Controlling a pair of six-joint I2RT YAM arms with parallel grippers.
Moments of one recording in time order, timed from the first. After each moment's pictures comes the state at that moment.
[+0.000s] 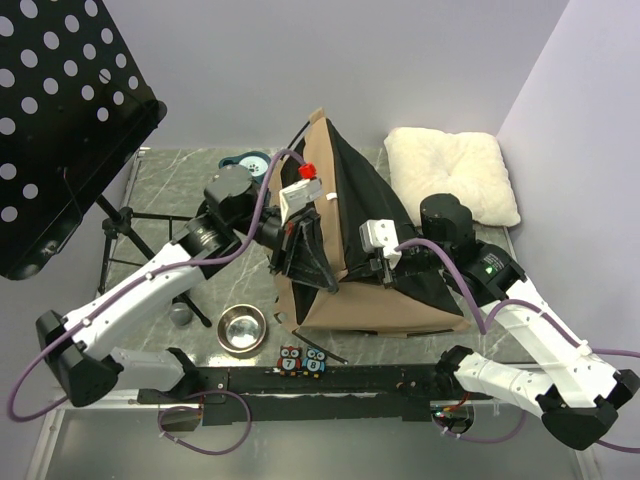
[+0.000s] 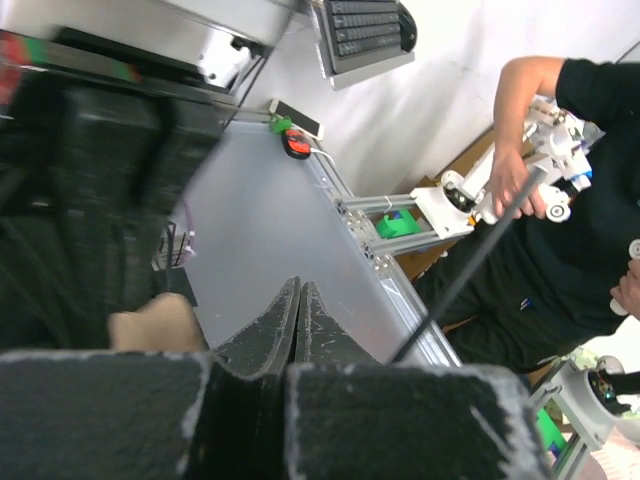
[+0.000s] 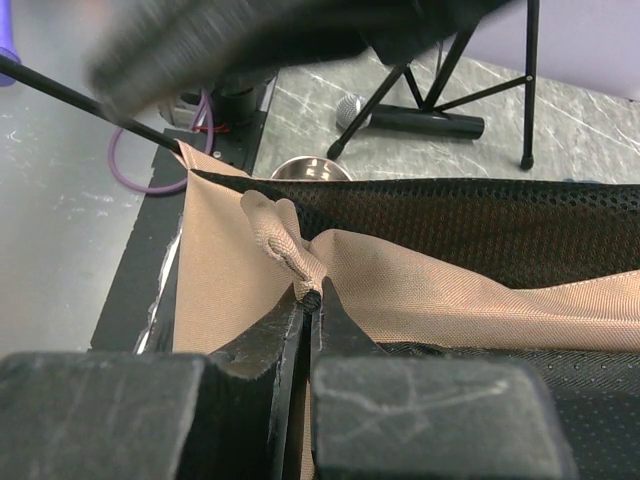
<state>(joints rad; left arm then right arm) -0.80 1.25 1.28 0.09 1.33 -0.60 0.68 0.95 1.17 -0.61 -0.93 -0.52</state>
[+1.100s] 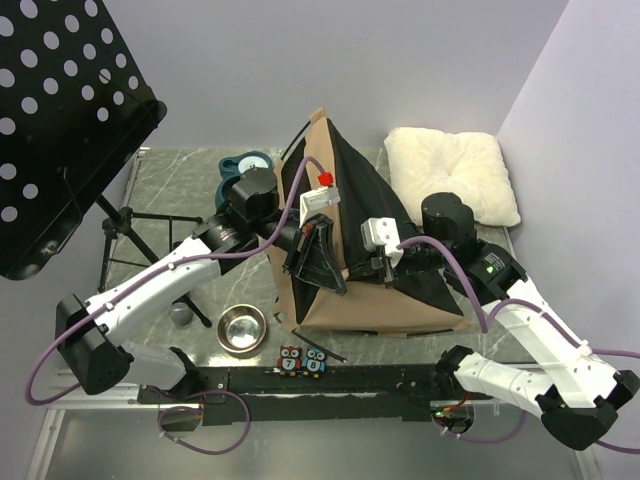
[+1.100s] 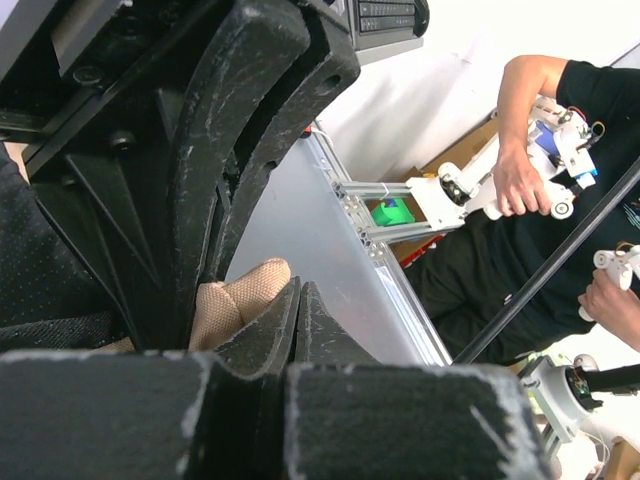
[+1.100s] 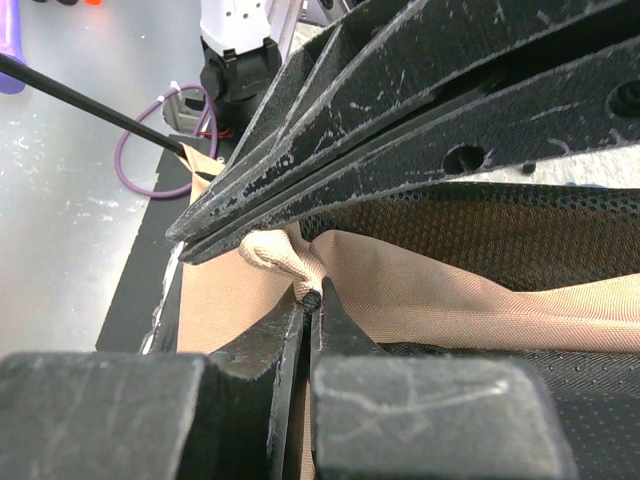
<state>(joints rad) -0.80 1.34 1.26 0.04 1.33 -0.55 0.67 0.95 1.18 -0.60 -0.95 -0.51</state>
